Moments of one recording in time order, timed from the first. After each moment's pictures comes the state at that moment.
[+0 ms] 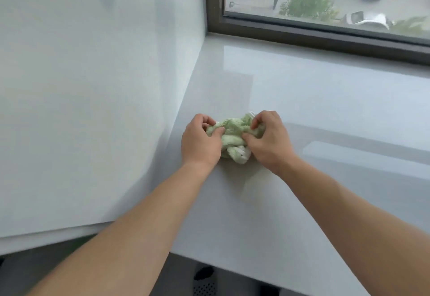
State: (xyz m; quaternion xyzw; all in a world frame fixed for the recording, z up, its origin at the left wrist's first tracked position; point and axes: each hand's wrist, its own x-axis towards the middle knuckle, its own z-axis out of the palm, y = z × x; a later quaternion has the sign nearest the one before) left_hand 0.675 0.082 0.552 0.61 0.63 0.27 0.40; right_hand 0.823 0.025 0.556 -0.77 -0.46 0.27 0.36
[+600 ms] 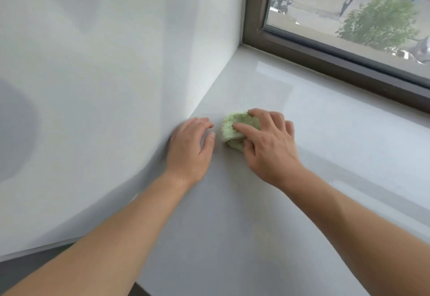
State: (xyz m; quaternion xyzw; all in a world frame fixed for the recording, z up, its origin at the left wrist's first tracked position) left_hand 0.675 0.122 0.534 0.74 0.60 0.23 0.20; right_hand 0.871 0.107 0.546 -0.64 -0.75 0.08 0.15
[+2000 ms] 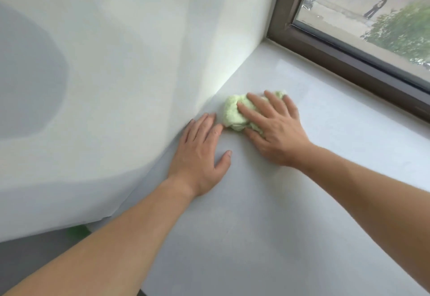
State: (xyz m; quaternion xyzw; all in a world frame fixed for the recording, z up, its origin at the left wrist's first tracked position) left_hand 0.675 0.104 0.519 0.79 0.60 0.12 0.11; right_hand 0.890 0.168 0.522 -0.53 -0.84 0.10 0.05
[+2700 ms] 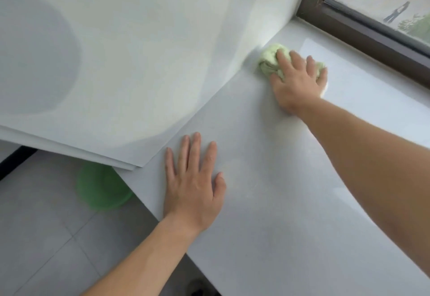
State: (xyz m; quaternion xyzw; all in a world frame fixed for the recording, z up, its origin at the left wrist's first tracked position) left_hand 0.640 -0.038 0.520 0.70 0.71 0.02 0.09; right_hand 0.846 0.193 0.529 -0.70 -0.70 0.13 0.06
